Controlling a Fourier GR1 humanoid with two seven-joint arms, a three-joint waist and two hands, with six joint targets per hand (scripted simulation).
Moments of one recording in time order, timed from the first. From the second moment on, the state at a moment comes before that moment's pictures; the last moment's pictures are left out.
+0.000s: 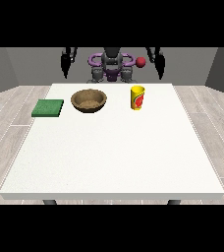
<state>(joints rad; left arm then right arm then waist) -0.01 0.09 0.04 -1.56 0.00 -0.01 0.00 -0.01 -0.12 -0.01 -1.59 -0.04 -0.01 0.00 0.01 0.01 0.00</state>
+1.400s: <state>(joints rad) -0.19 0.15 0.23 -1.46 0.15 -0.09 -0.23 -0.06 -0.22 -0.21 -1.61 -0.22 0.22 -0.09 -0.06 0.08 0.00</state>
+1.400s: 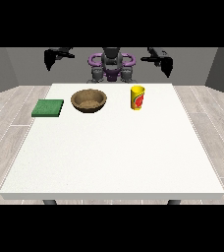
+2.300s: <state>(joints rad) -0.38 0.08 0.24 -0.87 0.03 0.03 -0.73 -0.14 -0.24 -0.23 -1.50 -0.21 0.28 -0.22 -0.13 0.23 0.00</state>
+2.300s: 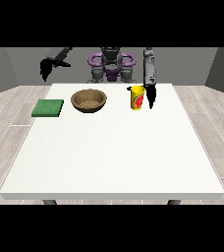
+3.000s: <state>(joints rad) -0.47 0.09 0.25 -0.64 -0.04 0.20 -0.93 -0.18 -0.27 -0.24 -1.44 -0.20 0.32 -0.27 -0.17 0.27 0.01</state>
